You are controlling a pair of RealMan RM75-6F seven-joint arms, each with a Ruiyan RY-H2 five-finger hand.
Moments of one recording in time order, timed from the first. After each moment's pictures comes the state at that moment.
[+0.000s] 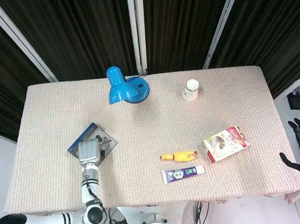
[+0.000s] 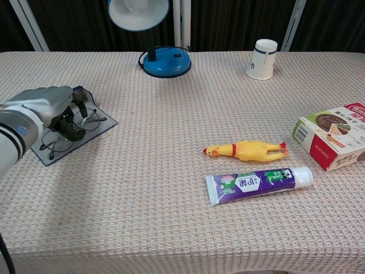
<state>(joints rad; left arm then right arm) -0.69 -1.84 -0.26 -1.54 0.59 1.42 0.87 0.05 -1.10 0.09 -1.52 -1.46 1.48 0.17</state>
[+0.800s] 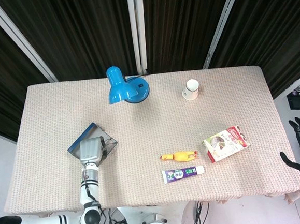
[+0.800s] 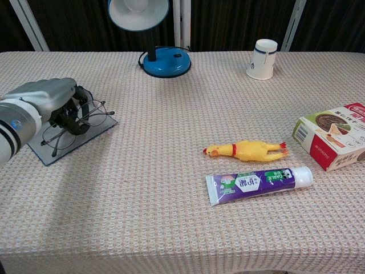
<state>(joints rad) -0.66 -1.81 -0.27 -1.61 0.65 1.41 0.86 0.05 -1.09 0.09 -1.54 -1.47 1.49 0.16</state>
